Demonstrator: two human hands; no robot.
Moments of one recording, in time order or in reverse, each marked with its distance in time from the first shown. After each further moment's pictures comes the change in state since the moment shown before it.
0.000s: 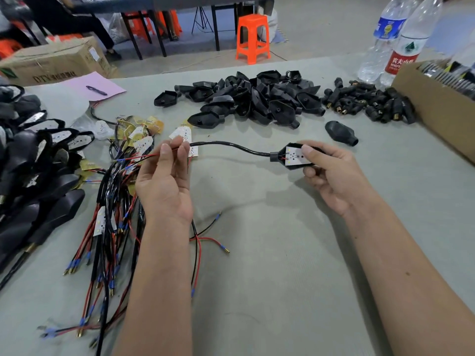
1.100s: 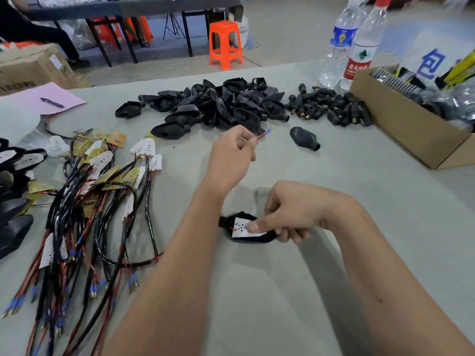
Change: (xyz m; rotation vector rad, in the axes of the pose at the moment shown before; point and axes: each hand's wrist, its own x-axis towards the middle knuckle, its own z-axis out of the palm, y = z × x) left_hand 0.003 -0.109 0.094 1.187 -0.705 0.133; right_hand -0.039 -0.038 0.008 -1.216 -0.551 0.351
